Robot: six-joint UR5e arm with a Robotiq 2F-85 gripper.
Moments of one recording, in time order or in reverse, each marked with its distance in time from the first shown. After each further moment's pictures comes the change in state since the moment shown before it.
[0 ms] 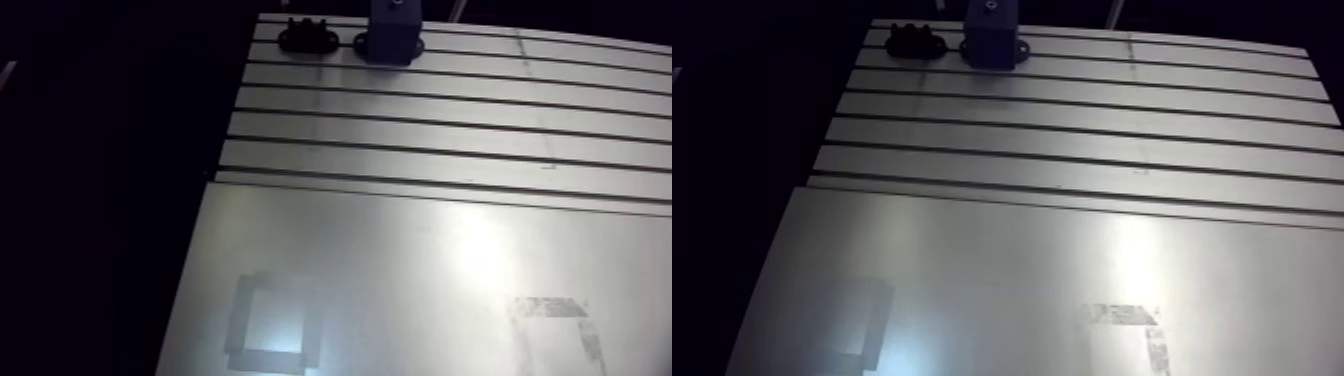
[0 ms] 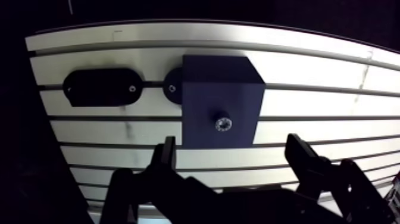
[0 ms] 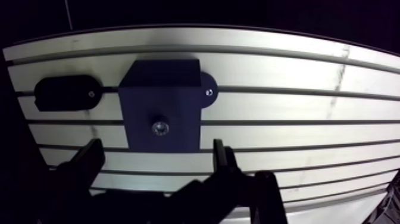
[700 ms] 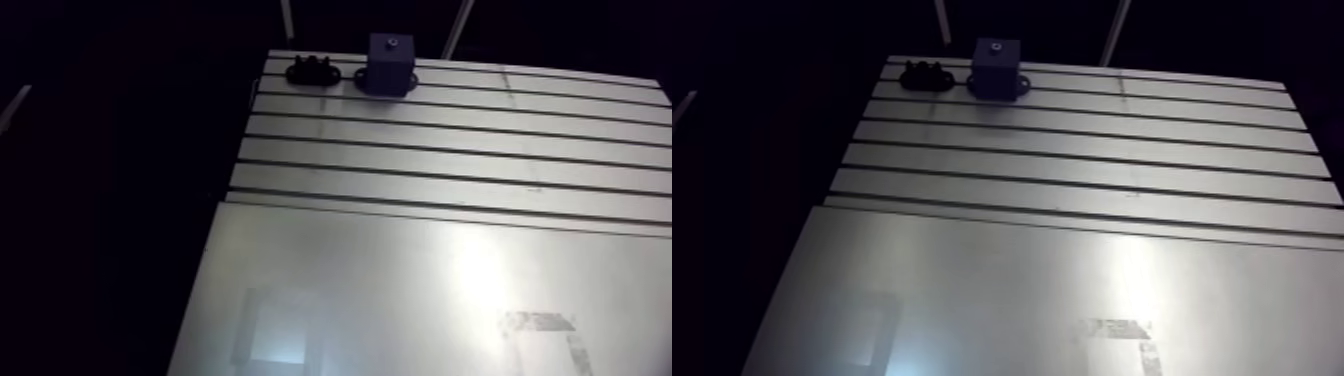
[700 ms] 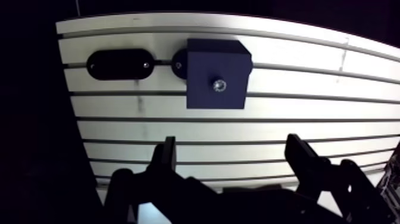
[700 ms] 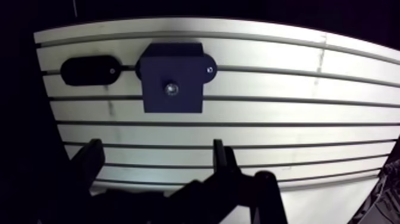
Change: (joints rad) arm 0.007 -0.092 -0.038 0.086 0.005 0.001
